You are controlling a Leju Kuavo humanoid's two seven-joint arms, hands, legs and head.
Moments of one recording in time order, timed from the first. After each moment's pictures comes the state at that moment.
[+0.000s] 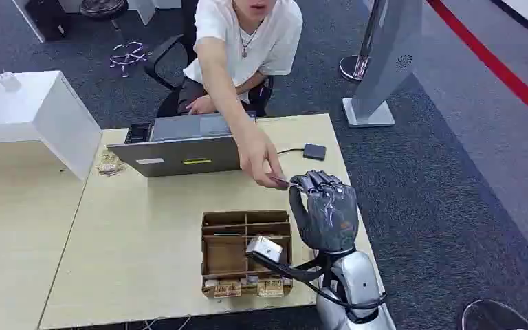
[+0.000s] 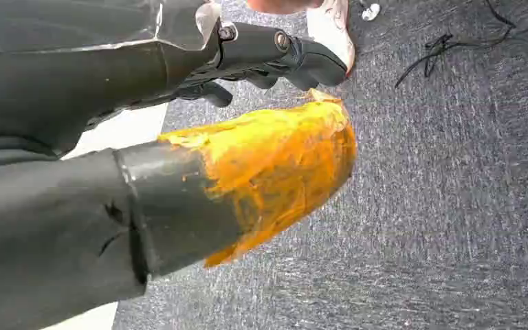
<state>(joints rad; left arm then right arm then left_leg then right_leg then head) -0.08 -0.20 1.07 -0.23 -1.37 0.41 0.05 -0.03 0.22 0.26 -1.63 1.40 -0.69 -0.27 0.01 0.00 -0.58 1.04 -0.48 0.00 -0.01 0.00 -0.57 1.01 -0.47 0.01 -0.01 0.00</state>
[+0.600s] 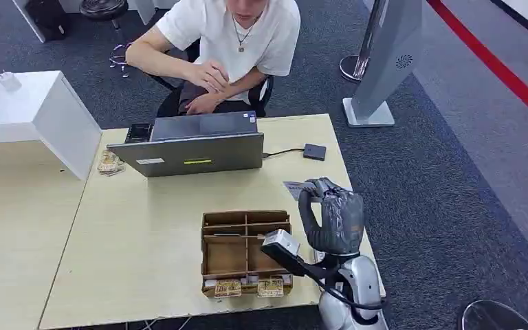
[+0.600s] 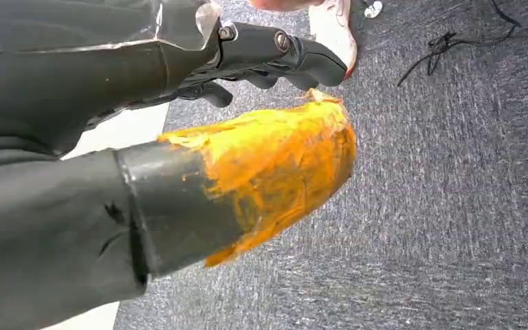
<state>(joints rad) -0.08 -0.20 1.07 -0.23 -1.37 0.41 0.05 0.00 0.25 0.18 -1.57 1.17 -0.69 -0.30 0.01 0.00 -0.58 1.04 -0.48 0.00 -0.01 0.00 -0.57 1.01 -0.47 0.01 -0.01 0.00</state>
